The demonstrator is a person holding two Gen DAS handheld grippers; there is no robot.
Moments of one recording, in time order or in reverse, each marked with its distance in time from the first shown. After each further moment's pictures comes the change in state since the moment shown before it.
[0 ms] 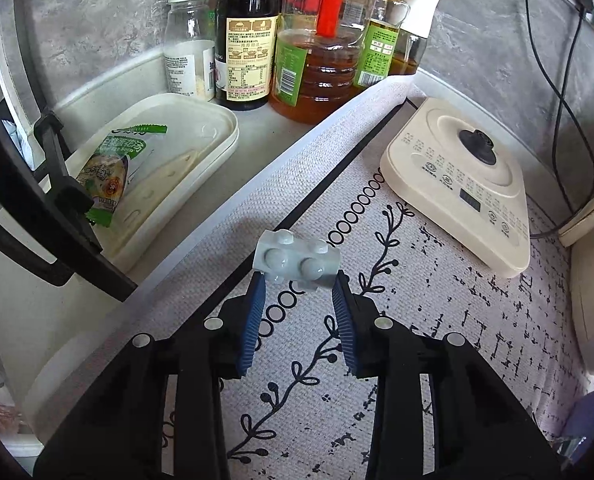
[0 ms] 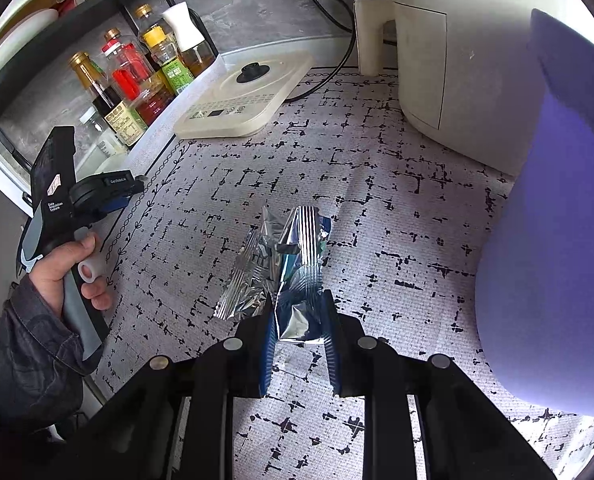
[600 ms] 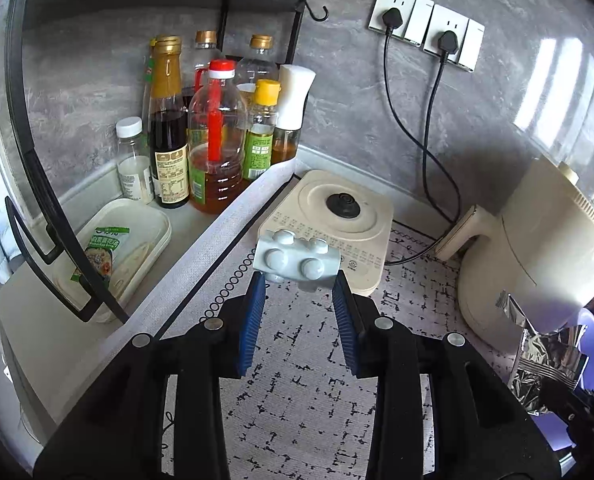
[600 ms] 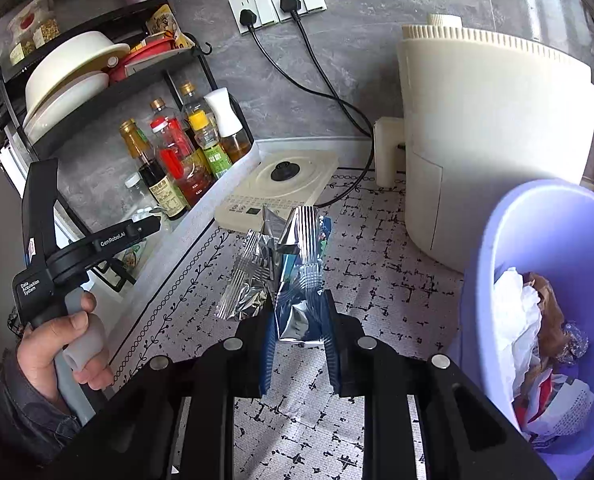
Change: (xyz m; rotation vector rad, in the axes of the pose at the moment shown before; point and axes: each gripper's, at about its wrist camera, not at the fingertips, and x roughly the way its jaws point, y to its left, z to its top) left arm -0.134 -0.057 0.007 0.133 -0.207 -0.214; right arm -0.095 0.003 0.045 -0.058 -0.285 0.053
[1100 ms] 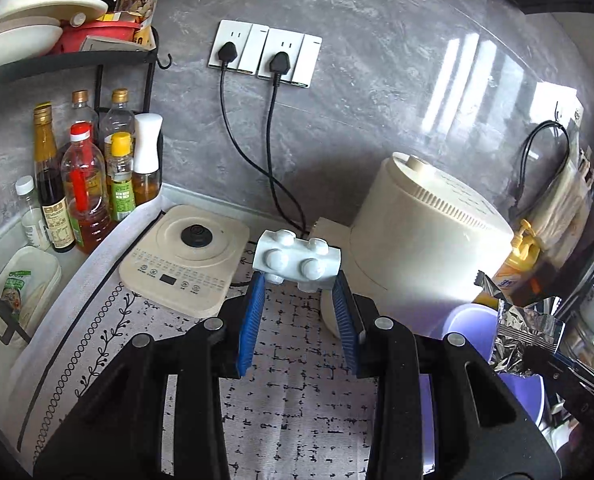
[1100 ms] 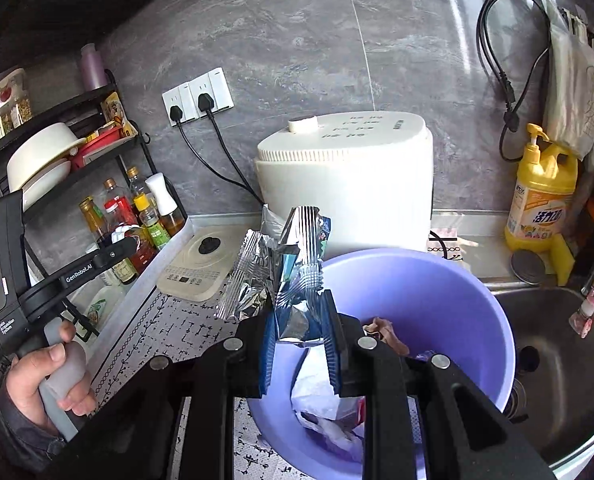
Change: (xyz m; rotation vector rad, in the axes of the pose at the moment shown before) left arm -0.042 -0.126 -0.010 0.132 -0.084 -0.296; right arm -0.106 -0.094 0.004 0.095 -0.185 -0.206
